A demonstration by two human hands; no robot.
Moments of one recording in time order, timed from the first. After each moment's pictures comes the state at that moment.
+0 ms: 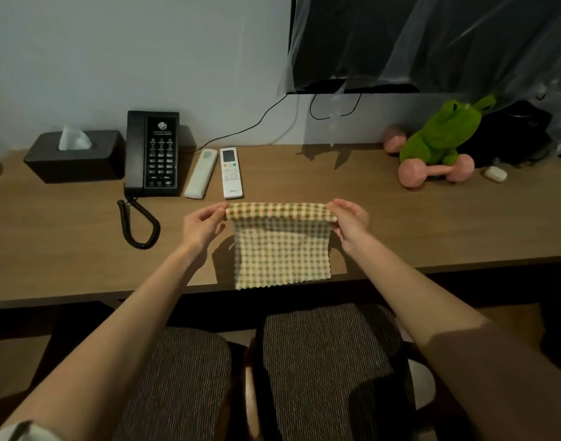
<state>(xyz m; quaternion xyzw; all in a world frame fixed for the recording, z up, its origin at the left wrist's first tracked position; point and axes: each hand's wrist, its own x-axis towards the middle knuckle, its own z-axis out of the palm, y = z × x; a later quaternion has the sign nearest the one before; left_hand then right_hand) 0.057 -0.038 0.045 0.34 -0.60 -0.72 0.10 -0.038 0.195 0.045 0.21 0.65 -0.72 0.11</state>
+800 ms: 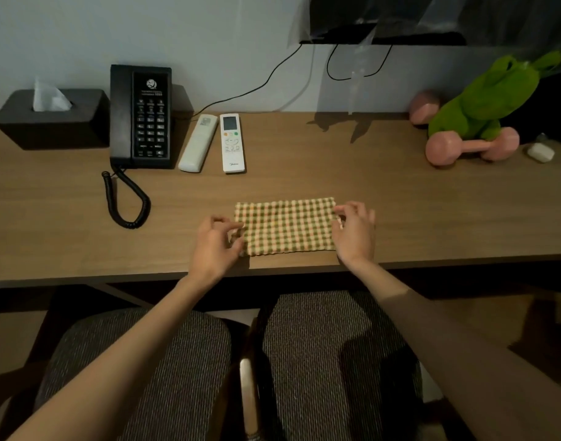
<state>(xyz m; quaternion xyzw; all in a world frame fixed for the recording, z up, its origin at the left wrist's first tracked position) 0.081 -0.028 -0.043 0.19 -0.92 -0.35 0.05 -0.031 0.205 -0.046 -0.07 0.96 -0.26 -0.03</state>
